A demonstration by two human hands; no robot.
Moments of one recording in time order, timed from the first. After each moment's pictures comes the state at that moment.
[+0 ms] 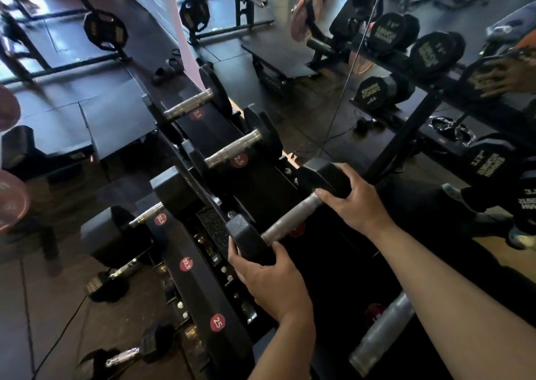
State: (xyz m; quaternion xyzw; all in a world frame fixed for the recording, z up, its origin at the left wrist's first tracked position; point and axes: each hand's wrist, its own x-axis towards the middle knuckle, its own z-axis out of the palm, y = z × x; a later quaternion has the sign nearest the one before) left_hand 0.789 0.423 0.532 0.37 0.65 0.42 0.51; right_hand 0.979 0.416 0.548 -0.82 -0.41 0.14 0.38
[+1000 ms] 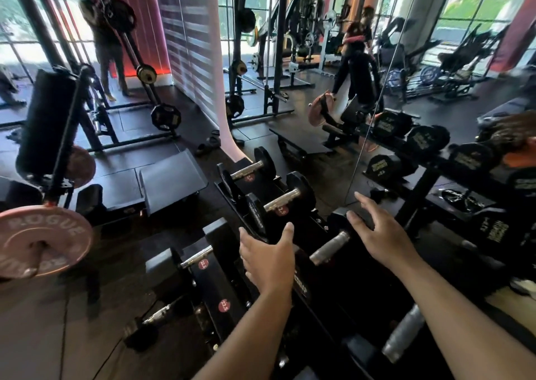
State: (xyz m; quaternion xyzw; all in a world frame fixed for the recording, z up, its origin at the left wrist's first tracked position) left_hand 0.673 0.480 0.655 0.50 0.56 0.37 0.54; right_hand 0.857 0.376 0.674 -0.83 -0.40 0.09 0.38
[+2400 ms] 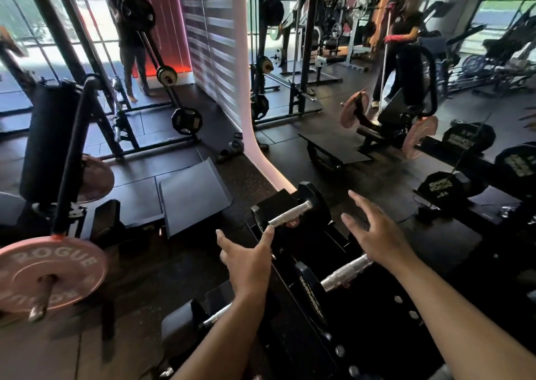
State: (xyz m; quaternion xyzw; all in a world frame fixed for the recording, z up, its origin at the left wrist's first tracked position) left_hand 0.703 0.775 0.634 0.47 0.58 0.38 0.54; right_hand 0.921 0.669 0.657 -0.81 -0.45 0.11 0.36
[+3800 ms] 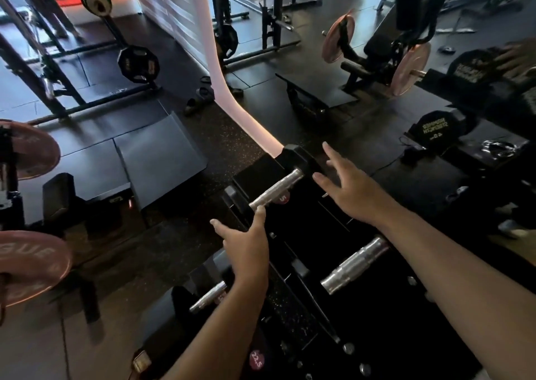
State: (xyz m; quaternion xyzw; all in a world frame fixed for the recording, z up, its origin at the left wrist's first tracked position) left_hand 0.771 0.845 0.569 0.41 0.62 0.27 0.61; right_hand 0.969 0.777 0.615 -0.82 -0.46 0.18 0.28
